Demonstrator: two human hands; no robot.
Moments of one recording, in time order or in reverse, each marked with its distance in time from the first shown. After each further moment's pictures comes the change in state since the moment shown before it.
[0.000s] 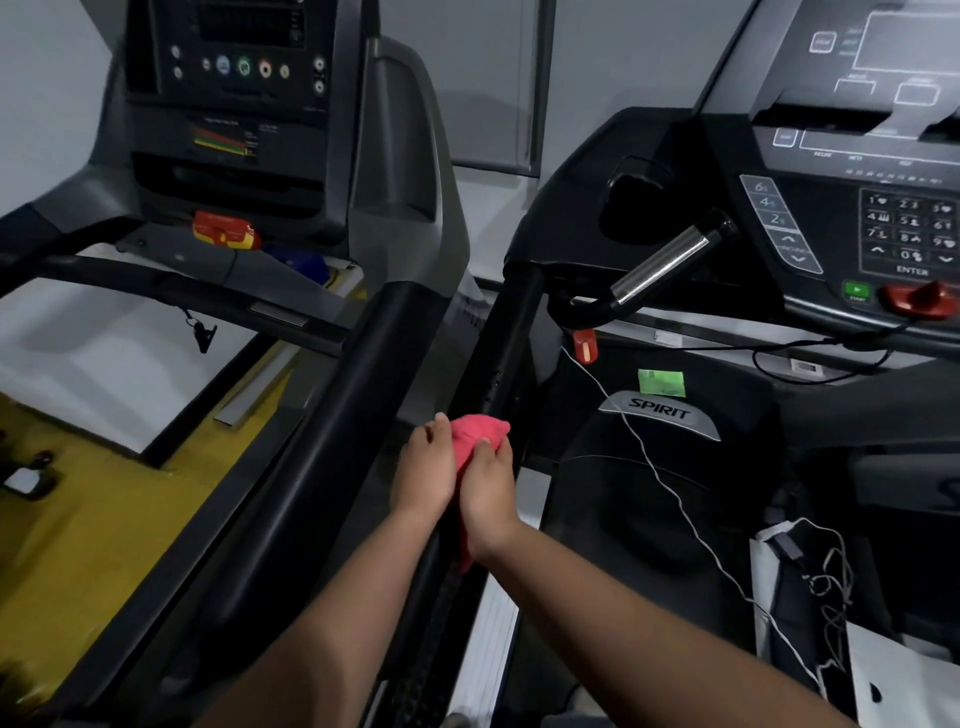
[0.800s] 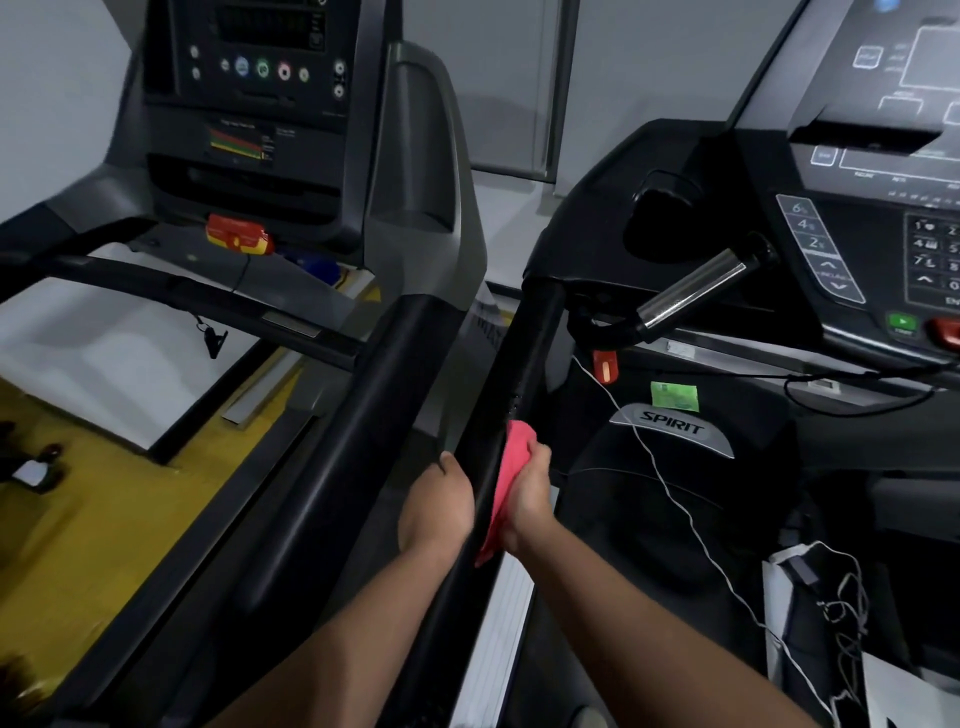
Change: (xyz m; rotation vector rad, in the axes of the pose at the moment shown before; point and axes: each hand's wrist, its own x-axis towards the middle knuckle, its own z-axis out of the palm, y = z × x) left_hand 0.002 0.000 0.003 0.164 0.025 -0.146; right_hand 0.038 -0.013 -0.017 0.262 -0.087 0.368
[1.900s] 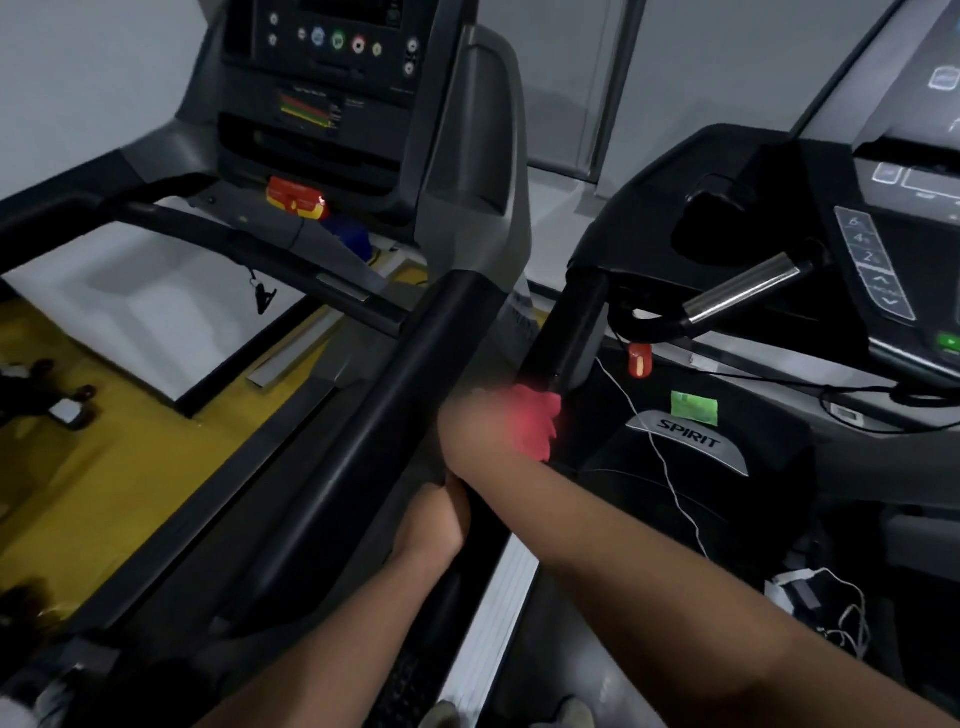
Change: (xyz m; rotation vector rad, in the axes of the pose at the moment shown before) left_hand -0.012 -0.066 -0.014 0.034 0.002 0.062; right_hand -0.030 -0.001 0.081 -2.310 -0.033 -0.824
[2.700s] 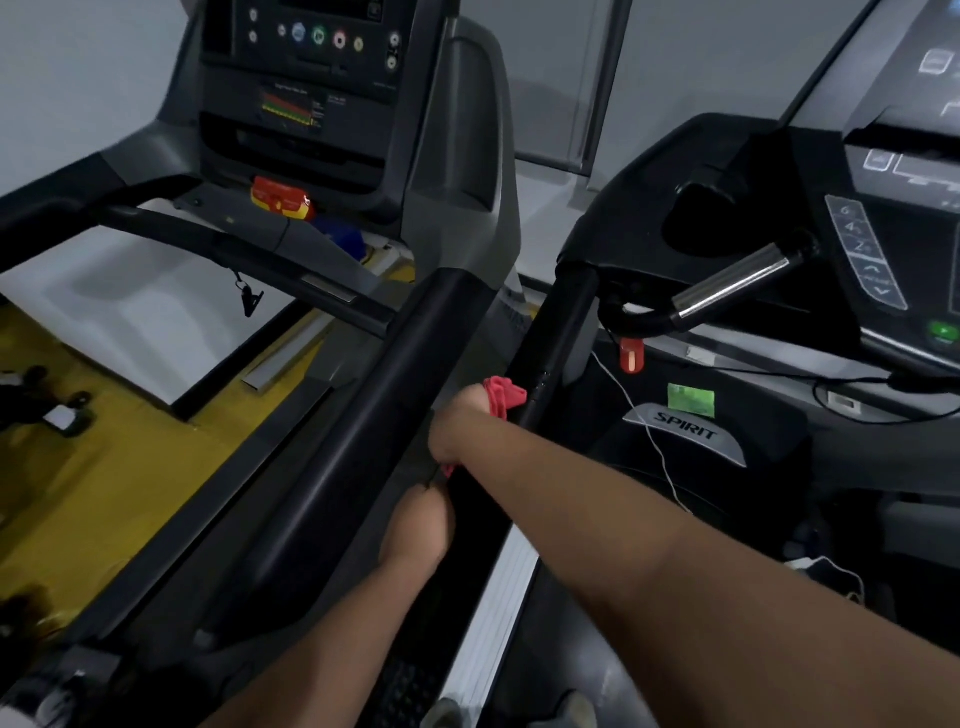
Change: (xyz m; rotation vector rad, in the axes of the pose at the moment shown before) left_hand -0.006 0.013 -0.009 0.086 -0.083 -0.053; right_hand 0.048 -0.005 0.009 -0.338 -0.503 0.085
